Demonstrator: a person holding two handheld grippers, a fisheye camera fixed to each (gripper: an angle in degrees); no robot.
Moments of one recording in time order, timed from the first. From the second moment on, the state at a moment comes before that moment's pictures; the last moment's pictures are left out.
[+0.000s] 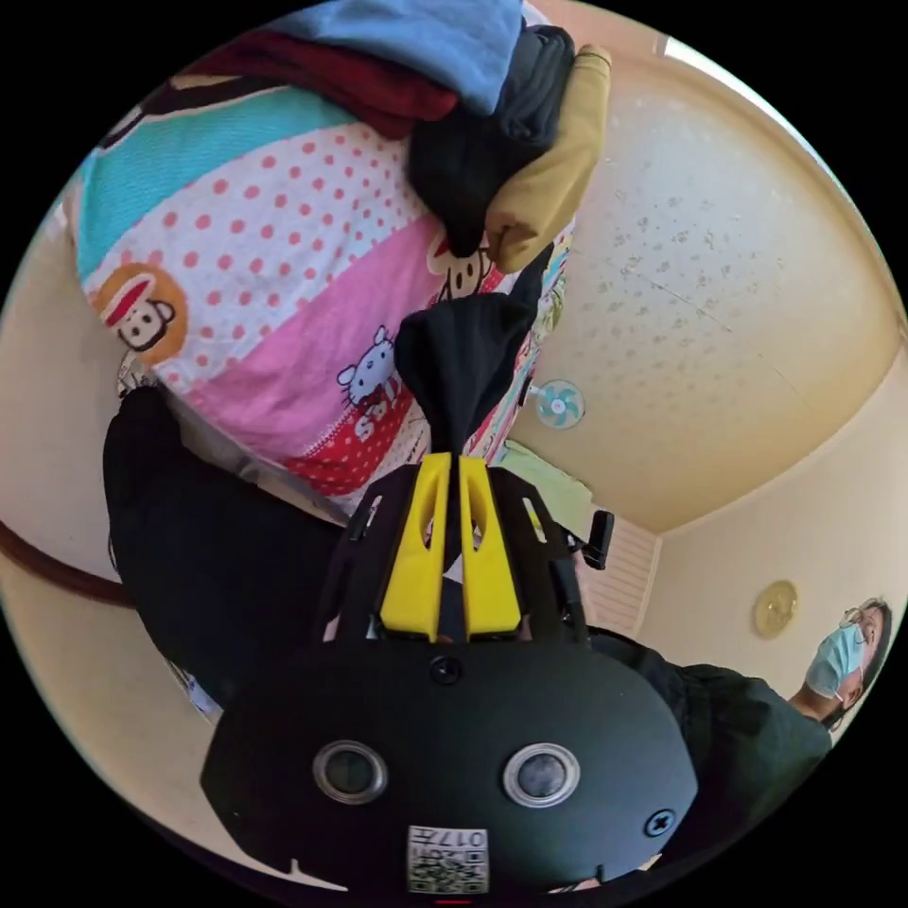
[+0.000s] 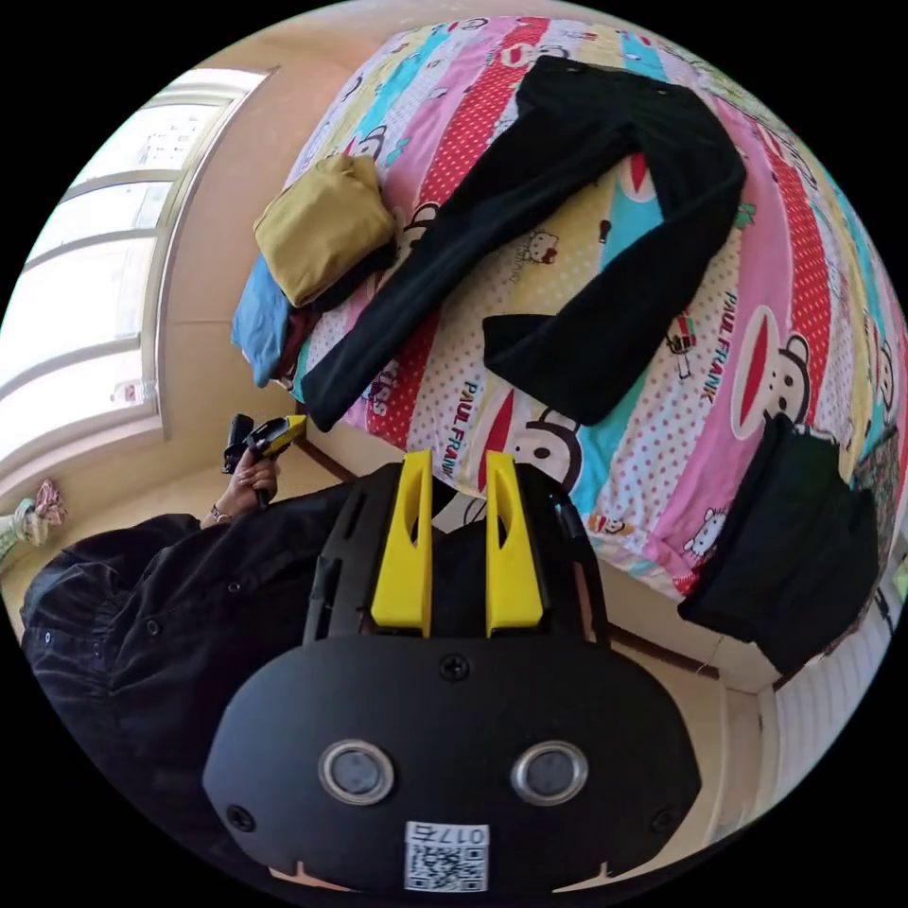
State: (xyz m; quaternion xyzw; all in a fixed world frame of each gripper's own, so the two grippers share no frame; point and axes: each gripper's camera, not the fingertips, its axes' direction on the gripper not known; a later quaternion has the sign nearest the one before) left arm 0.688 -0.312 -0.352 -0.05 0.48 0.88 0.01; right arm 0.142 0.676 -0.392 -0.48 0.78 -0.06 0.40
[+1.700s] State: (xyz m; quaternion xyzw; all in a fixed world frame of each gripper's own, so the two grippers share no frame) left arm 0.501 0.029 0.195 0.49 0.25 0.81 -0.19; right arm 0.059 0.622 -0.480 -0.69 0.59 -0.36 0.19
